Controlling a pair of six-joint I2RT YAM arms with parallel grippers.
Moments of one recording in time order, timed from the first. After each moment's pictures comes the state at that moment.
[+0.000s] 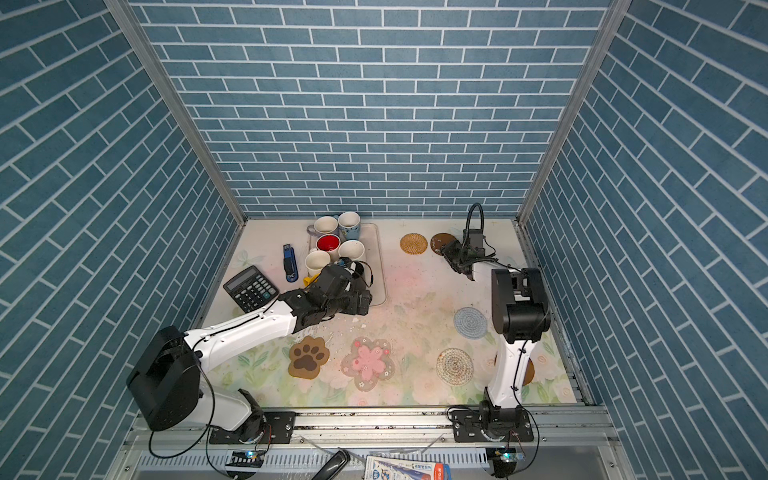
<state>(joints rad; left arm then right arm) -0.74 1.44 0.95 -0.31 -0.13 -0.48 0.12 1.91 1.20 0.07 -0.28 0.90</state>
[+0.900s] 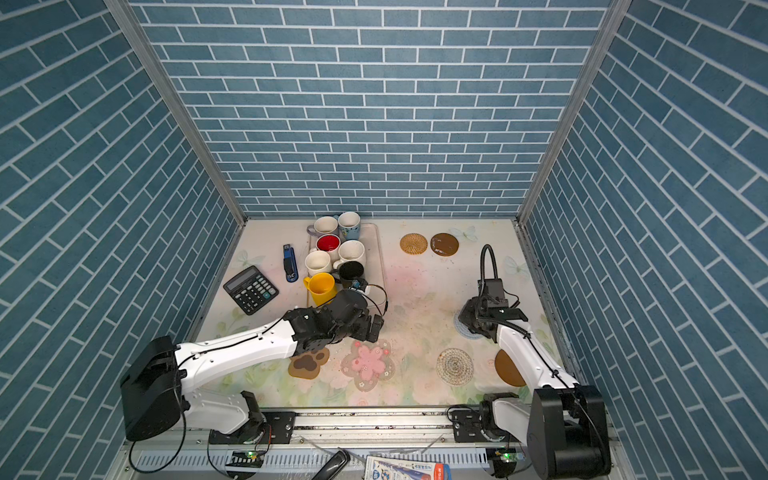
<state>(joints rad) -0.98 1.39 0.91 -0.38 -0.21 -0.55 0.12 1.14 0.60 -0.52 -0.09 0.63</state>
